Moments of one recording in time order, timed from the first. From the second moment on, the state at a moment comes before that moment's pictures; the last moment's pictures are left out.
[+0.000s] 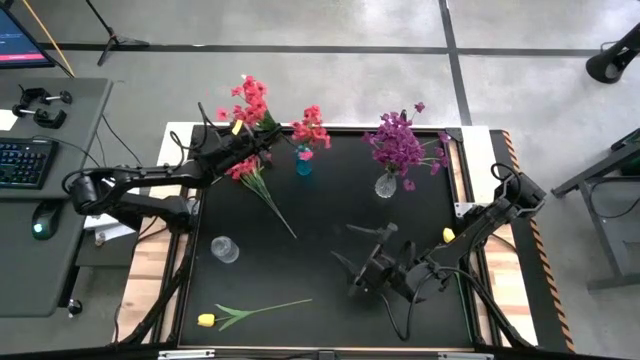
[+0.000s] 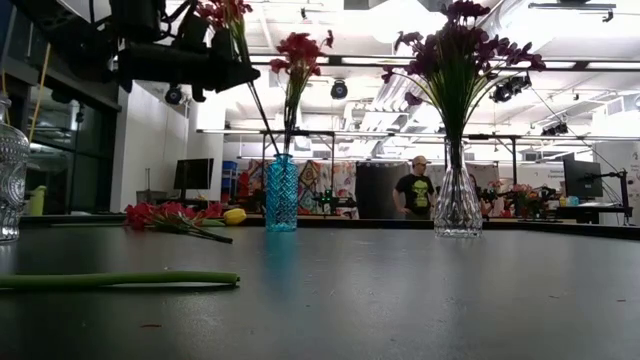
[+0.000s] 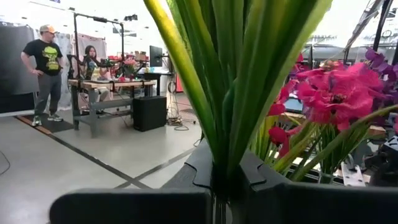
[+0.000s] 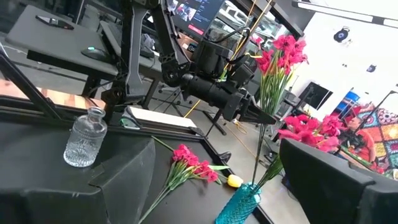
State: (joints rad) left arm 0.54 1.16 0.44 0.88 -0.05 -0.03; right arm 0.67 1.65 1.13 0.58 1.23 -0.52
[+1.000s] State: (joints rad) left arm 0.54 1.22 0.44 0.78 0.01 0.13; right arm 0.61 1.66 1.13 0.56 1.19 -0.44
